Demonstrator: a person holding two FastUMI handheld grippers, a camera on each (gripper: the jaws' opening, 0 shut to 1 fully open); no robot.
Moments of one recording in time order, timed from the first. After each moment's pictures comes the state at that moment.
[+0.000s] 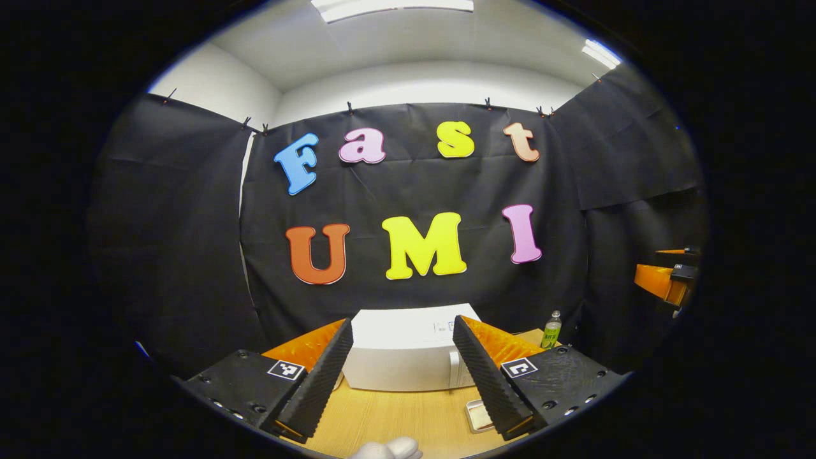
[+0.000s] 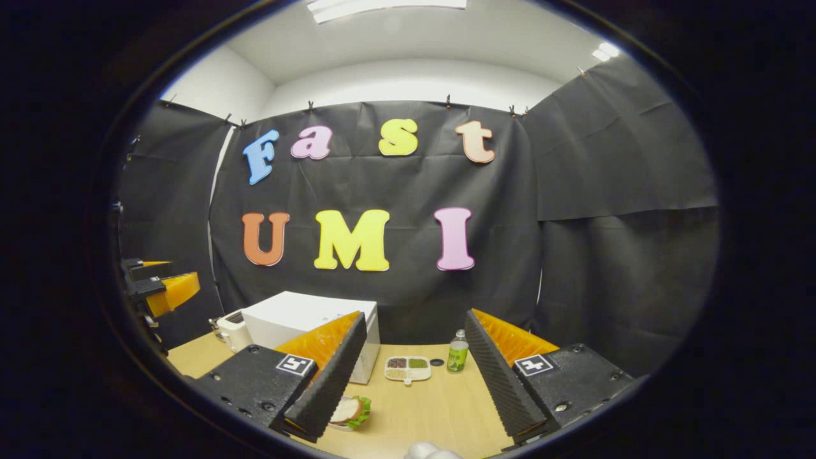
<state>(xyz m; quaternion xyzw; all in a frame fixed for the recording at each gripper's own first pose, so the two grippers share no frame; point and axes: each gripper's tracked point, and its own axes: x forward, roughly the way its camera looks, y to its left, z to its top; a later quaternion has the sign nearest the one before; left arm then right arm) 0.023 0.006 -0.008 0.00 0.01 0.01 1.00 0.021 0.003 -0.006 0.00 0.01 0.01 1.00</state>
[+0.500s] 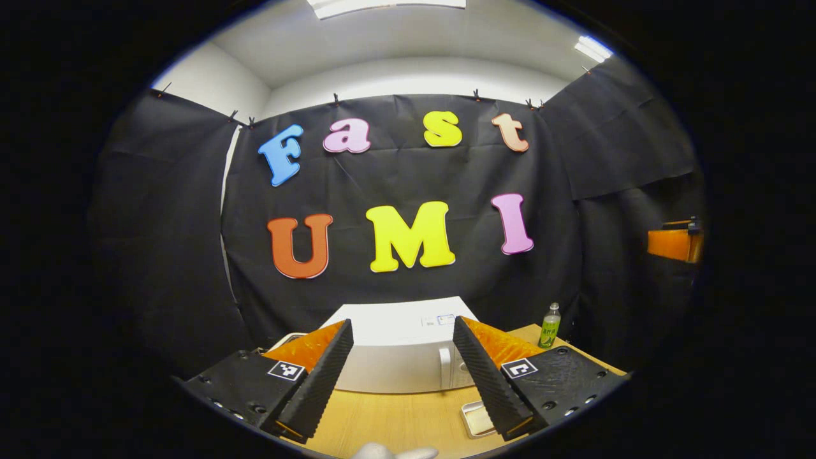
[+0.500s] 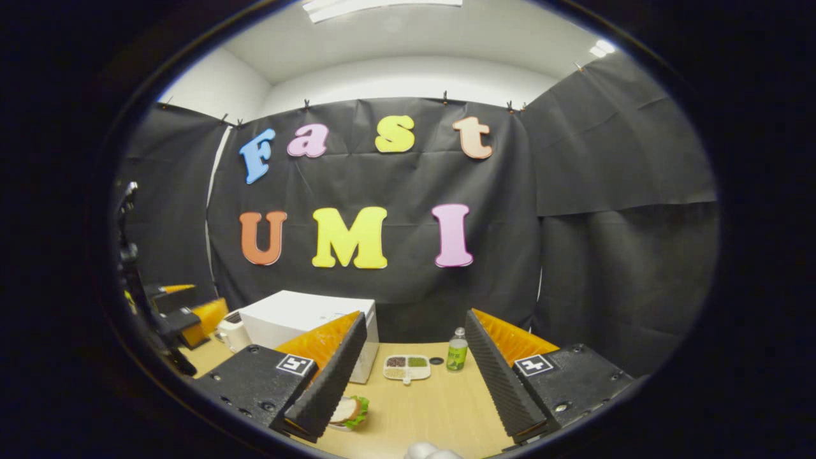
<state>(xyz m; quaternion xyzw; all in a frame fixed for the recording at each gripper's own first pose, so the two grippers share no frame) 0.078 -0.035 -0.077 0.00 0.02 -0.03 1.00 0.028 -0.007 -0.012 0.01 0.01 0.01 1.00</state>
